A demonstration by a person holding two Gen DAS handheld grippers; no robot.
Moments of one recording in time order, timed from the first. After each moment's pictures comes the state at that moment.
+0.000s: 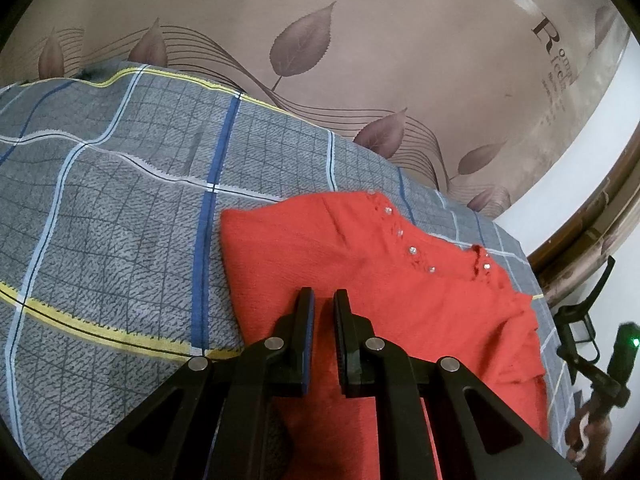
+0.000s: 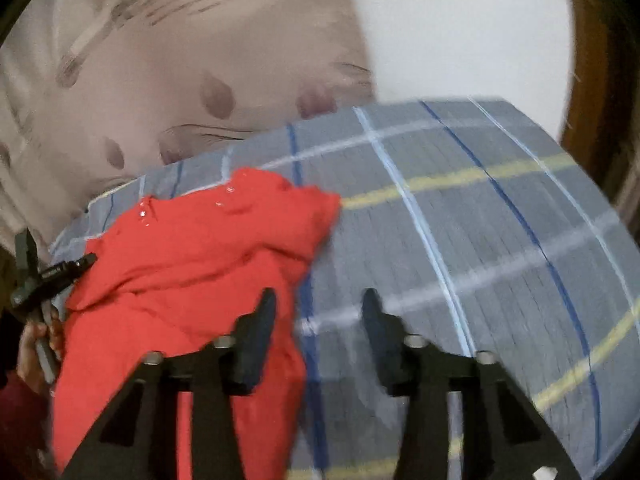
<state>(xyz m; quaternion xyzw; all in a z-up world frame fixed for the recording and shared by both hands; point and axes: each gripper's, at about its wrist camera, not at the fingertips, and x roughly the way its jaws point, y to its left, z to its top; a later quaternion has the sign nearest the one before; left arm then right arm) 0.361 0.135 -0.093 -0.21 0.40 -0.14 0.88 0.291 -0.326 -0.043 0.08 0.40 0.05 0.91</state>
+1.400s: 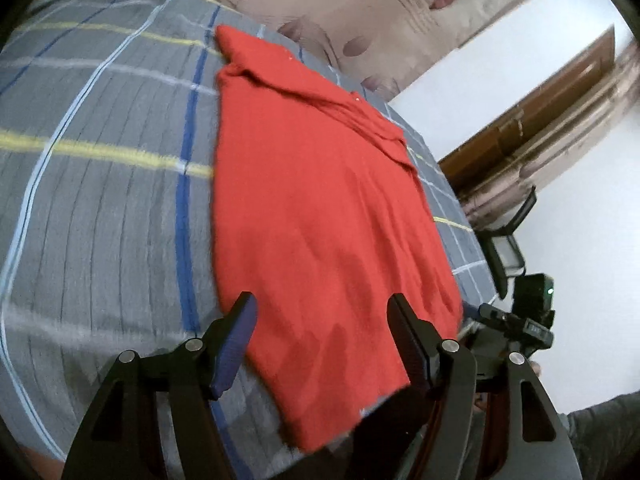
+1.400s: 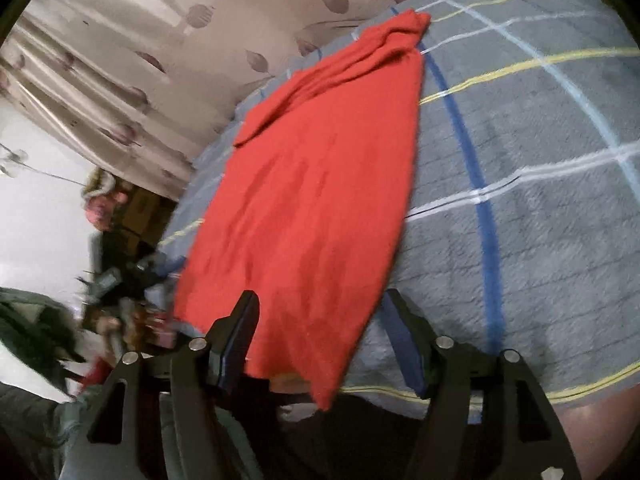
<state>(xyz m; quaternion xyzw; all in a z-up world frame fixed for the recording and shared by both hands) 0.035 0.128 -0.081 -0.25 0.46 -0.26 0.81 0.034 -0.325 -0.104 0.25 0.46 0.29 0.81</state>
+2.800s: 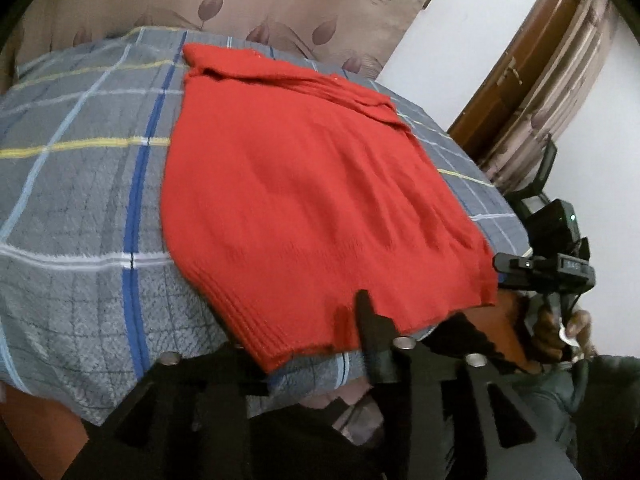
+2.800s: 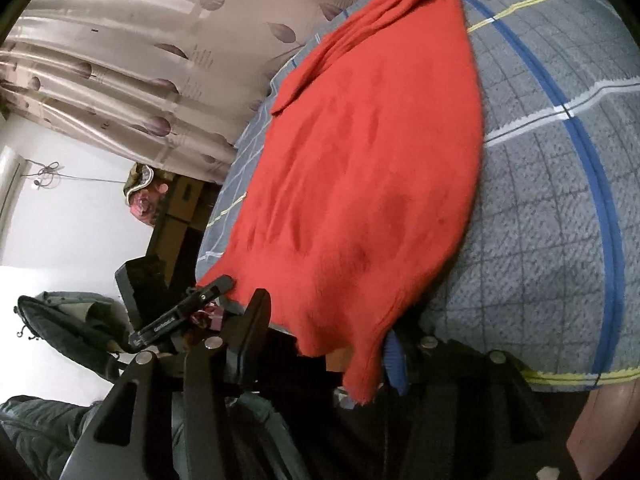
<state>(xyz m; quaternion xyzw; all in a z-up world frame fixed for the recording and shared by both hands) -0.025 0.055 -0.082 -0.12 0.43 -0.22 0.87 0.043 -0.294 -0.130 0.29 0.48 0.35 0.75</state>
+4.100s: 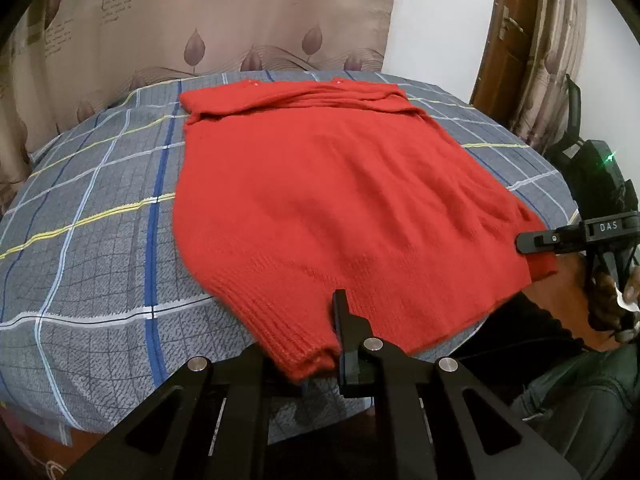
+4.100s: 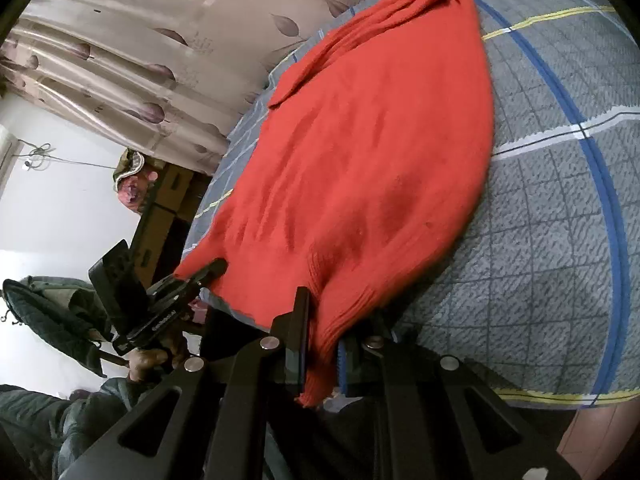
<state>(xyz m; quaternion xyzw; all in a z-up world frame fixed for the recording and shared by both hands) -0.024 0.025 -0.079 0.02 0.40 -0.17 0.90 0.043 -0.279 -0.125 0.25 0.49 0.35 0.76</state>
